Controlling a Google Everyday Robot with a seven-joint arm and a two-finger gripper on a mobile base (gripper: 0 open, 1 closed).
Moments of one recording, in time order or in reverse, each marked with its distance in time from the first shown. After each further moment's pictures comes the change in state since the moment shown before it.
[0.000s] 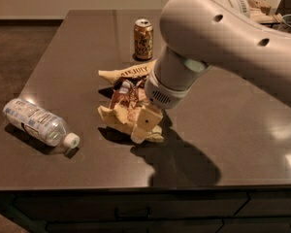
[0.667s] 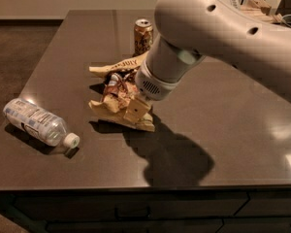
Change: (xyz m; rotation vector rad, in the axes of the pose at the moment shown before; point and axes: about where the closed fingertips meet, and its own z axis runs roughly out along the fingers) arm -0.030 -0.006 0.003 -0.040 -0.074 0.043
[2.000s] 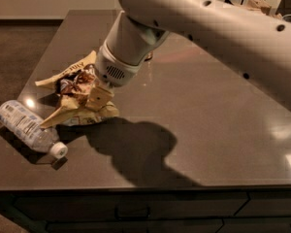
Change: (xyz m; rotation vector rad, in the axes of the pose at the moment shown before) arm -0.095 0.045 0.010 -0.203 -0.133 -0.281
